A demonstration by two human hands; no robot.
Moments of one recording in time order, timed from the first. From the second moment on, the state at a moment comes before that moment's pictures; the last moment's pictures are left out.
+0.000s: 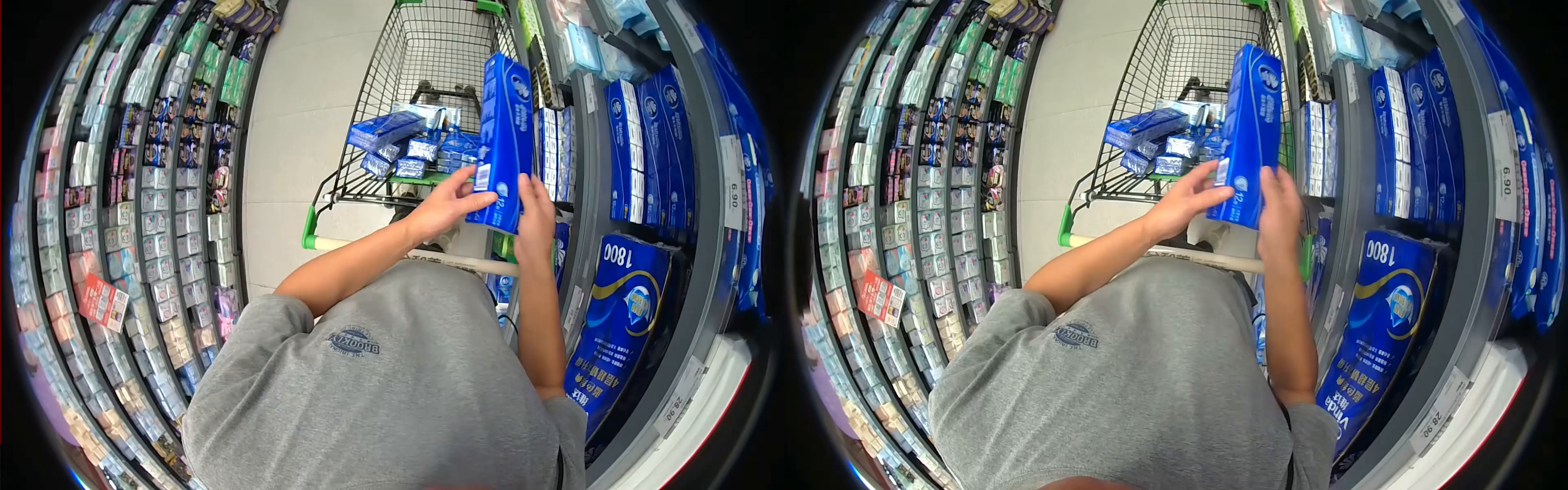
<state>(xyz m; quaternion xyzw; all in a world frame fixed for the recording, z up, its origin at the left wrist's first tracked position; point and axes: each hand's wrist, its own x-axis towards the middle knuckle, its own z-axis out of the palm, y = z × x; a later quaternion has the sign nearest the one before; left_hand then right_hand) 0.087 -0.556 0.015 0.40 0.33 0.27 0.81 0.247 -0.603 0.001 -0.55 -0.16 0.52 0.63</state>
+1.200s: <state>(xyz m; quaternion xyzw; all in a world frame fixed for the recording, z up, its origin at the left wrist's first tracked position) 0.091 -0.445 -0.153 0.20 0.46 0.06 0.86 0.250 -0.659 -0.074 -0.77 -0.61 0.10 0.17</state>
